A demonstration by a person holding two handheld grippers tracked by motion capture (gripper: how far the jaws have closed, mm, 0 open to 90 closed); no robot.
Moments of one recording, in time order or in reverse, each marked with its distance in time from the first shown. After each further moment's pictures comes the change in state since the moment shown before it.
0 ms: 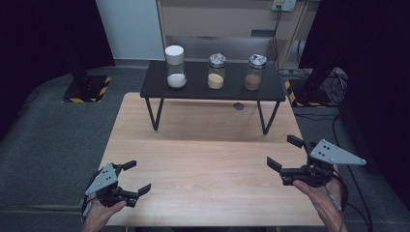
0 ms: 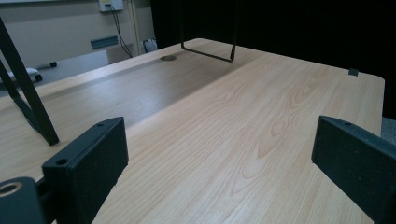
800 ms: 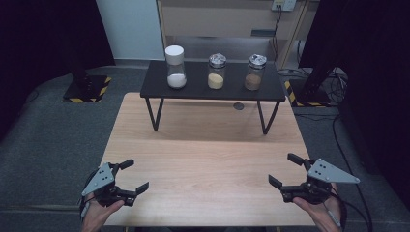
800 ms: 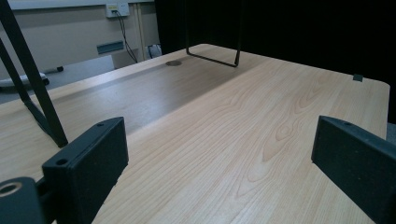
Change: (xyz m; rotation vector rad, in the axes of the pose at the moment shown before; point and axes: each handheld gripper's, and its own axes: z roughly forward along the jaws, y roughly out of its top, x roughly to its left) left arm 0.000 -0.003 -0.005 -0.019 0.019 -0.002; right arm 0.004 -0.042 -0.010 0.063 0.002 0.017
